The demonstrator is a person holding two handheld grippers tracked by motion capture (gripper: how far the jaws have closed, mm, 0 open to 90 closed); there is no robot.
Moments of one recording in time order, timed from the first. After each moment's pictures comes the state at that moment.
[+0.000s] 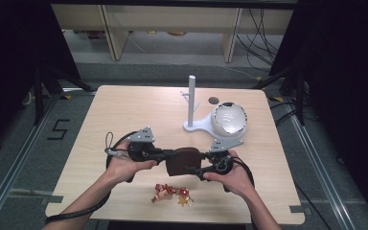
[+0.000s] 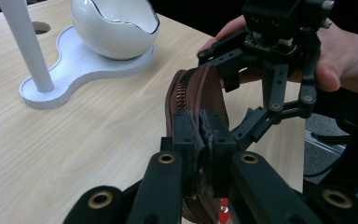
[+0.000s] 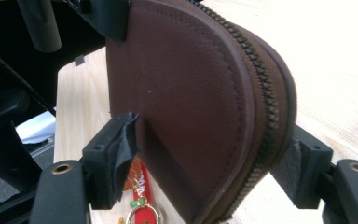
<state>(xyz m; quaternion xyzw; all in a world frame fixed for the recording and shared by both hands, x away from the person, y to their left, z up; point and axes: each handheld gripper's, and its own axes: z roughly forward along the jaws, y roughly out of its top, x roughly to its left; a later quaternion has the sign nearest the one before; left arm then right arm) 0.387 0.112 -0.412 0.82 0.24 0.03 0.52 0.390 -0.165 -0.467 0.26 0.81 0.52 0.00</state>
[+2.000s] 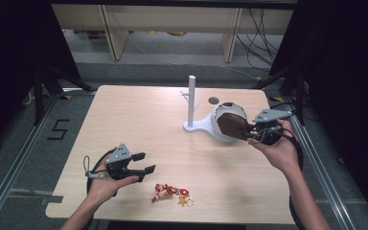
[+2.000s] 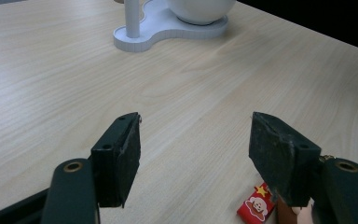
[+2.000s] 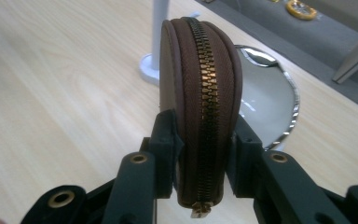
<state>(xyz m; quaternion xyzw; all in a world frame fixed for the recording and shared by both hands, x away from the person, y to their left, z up) 0.364 0.171 -0.476 0.79 0.33 0.12 0.51 0.416 -0.272 -0.366 0.35 0.83 0.36 0.23</state>
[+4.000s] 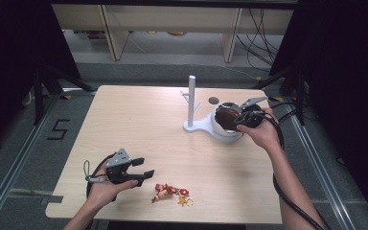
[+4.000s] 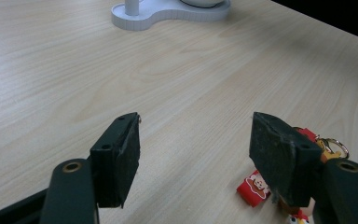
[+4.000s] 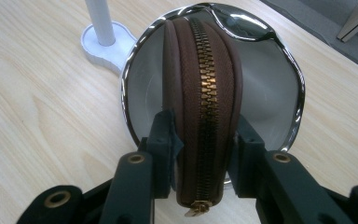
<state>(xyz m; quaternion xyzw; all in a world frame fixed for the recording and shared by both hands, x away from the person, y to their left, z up) 0.359 0.175 -0.492 0.79 0.34 0.10 0.51 0.499 -0.261 -0.402 0.39 0.85 0.29 0.20</state>
